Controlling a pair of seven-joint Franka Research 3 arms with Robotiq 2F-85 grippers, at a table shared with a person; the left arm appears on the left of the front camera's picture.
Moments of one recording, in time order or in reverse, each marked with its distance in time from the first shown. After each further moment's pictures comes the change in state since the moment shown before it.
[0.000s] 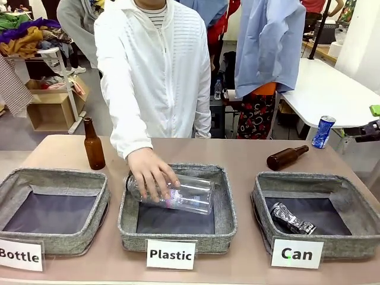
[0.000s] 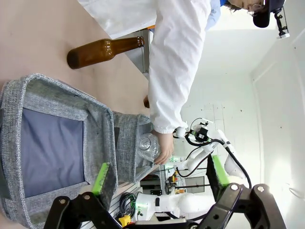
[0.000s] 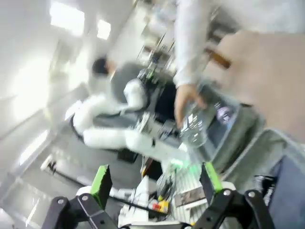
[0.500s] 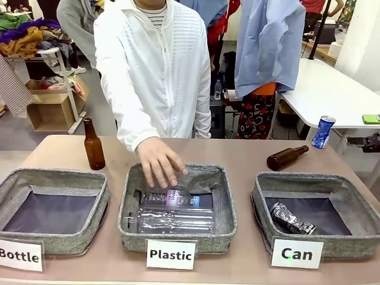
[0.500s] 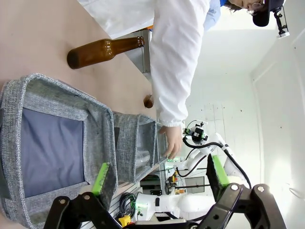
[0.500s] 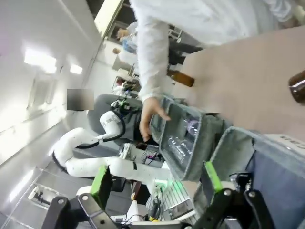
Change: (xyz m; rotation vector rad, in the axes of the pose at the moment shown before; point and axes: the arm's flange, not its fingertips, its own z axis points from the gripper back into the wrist) left arm 0.000 0.000 0.000 0.000 0.000 0.000; right arm -0.011 -0.014 0.012 -0.112 -0.109 -0.066
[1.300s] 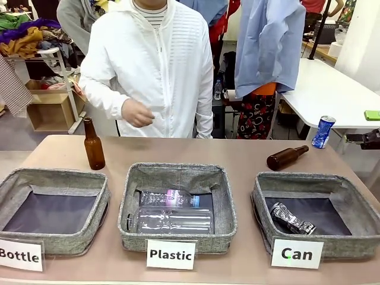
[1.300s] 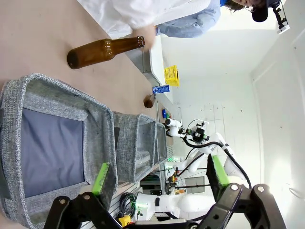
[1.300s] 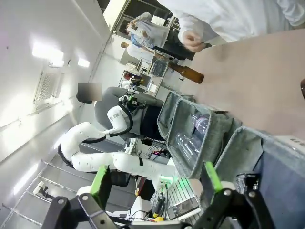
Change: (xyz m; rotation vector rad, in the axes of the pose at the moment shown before) left arm 0.000 0.000 0.000 0.000 0.000 0.000; right arm 0.002 0.003 -0.003 0.029 0.020 0.005
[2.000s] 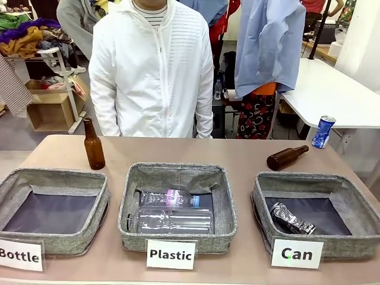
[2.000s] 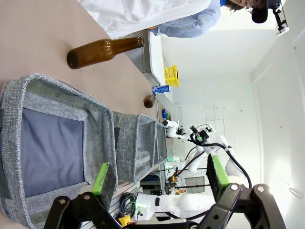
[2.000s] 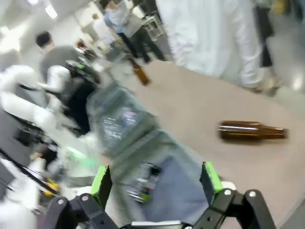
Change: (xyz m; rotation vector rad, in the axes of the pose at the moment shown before) left arm 0.000 0.000 0.000 0.000 0.000 0.000; right arm 0.008 0.005 0.114 -0.320 0.024 0.669
